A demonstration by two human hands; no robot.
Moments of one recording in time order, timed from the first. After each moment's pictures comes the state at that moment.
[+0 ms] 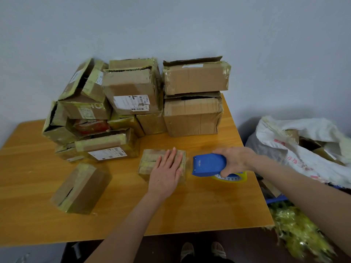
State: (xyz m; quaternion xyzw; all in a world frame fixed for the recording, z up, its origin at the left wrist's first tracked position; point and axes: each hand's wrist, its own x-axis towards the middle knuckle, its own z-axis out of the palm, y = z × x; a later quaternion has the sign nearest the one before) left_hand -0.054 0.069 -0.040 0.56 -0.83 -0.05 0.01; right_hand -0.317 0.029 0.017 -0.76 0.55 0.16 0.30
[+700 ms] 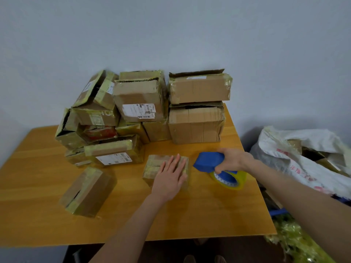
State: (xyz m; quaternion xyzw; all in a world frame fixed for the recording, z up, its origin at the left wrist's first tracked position) left_hand -0.054 0.069 -0.026 0.56 -0.82 -0.09 -0.03; right_hand -0.303 0.020 0.026 -0.68 0.64 0.07 0.36
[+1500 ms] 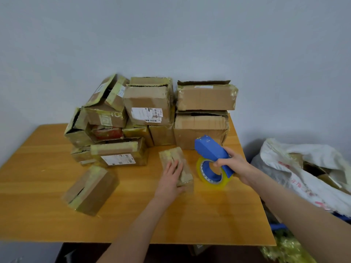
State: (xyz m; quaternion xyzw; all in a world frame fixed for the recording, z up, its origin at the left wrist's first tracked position) left_hand -0.051 0.072 -0.027 0.62 -0.76 -0.18 0.05; right_hand -0.293 0.038 0.030 -0.45 0.60 -0.30 0.59
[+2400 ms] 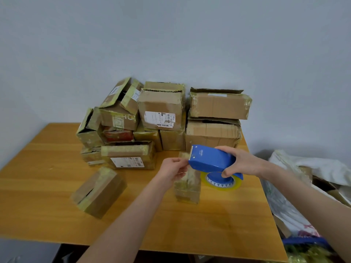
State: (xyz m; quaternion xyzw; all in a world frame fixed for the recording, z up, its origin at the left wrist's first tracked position) left_hand -0.039 0.034 0.048 0.62 -0.32 -0.62 0.37; right_hand -0.274 0.029 0.104 -0.69 0.49 -0.13 0.52
